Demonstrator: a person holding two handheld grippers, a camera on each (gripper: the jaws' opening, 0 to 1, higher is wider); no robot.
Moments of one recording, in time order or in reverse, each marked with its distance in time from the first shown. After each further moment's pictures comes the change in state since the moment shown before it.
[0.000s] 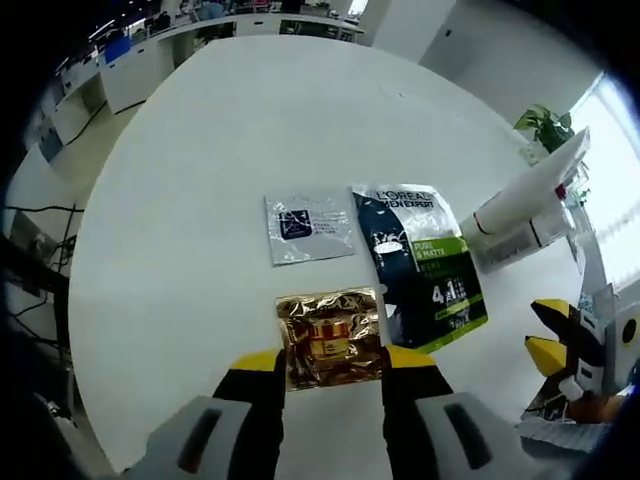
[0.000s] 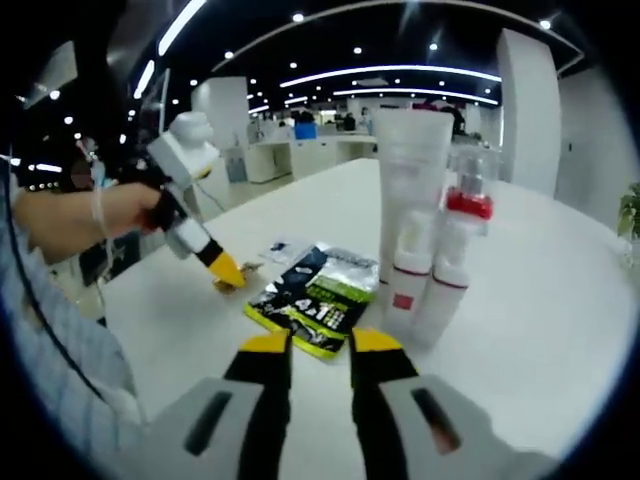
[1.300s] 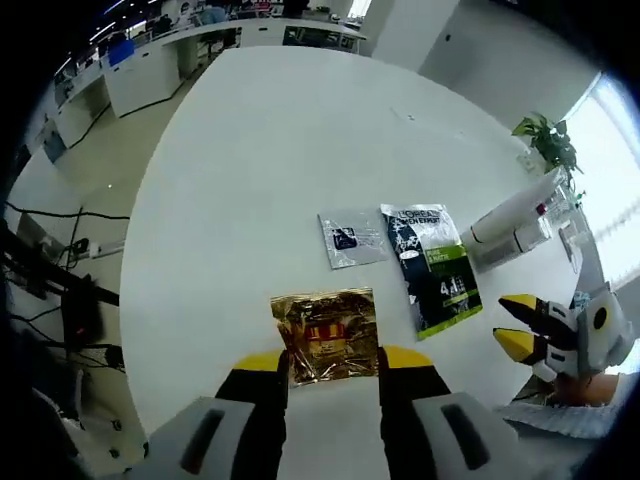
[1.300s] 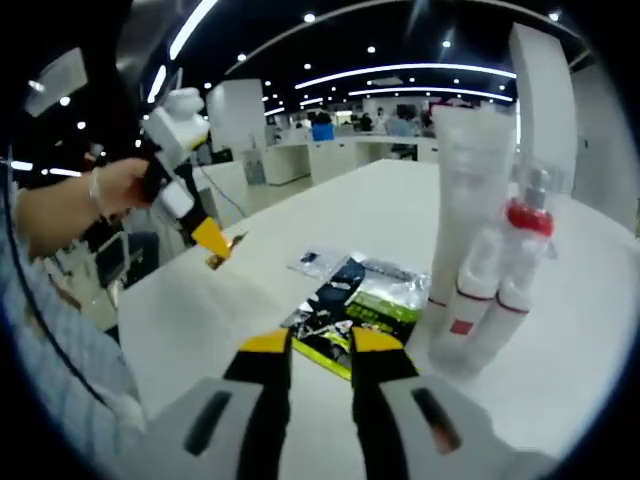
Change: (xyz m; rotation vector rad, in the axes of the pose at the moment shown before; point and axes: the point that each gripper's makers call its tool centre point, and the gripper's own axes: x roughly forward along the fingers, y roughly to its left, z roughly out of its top) left arm -0.056 0.039 0.005 0.011 -0.012 0.003; right arm 0.029 0.034 0.014 0.007 -0.008 0.087
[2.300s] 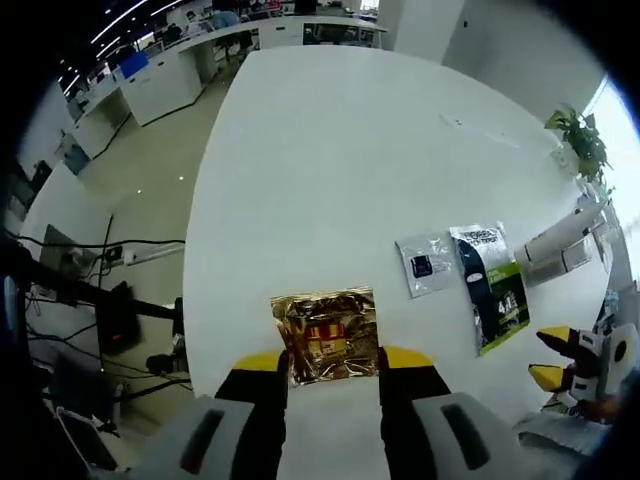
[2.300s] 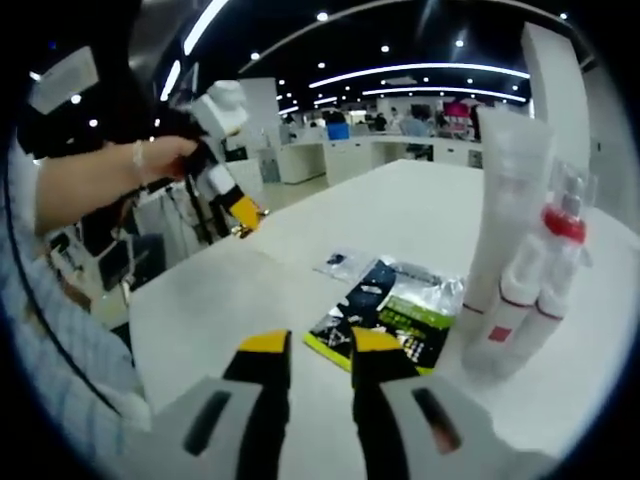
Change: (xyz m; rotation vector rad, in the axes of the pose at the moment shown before) left arm -0.014 0.058 0.038 0.018 0.010 0.154; right arm 0.013 0.029 0.002 -0.018 0.001 0.069
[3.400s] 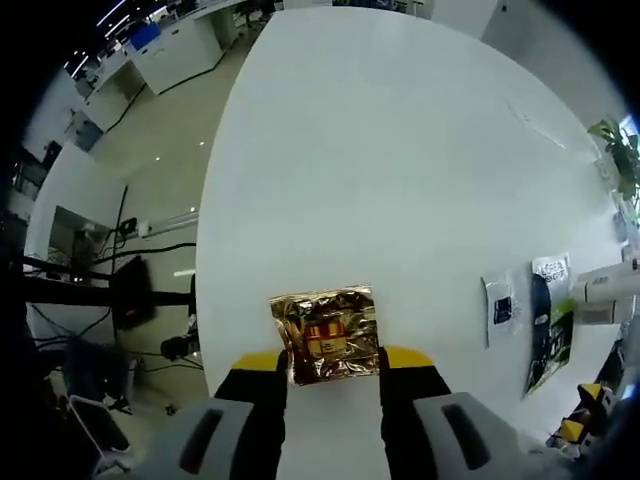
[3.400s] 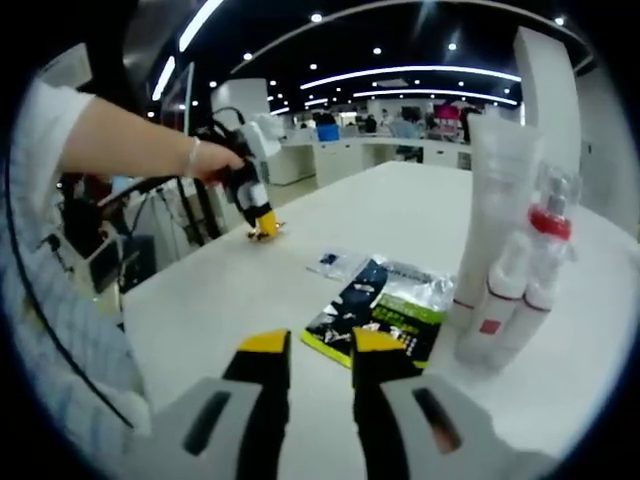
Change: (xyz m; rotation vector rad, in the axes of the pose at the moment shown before) left arm 0.058 0.055 0.036 -0.071 0.160 0.111; right arm -0.006 0.000 -0.001 -0.001 -0.005 -0.050
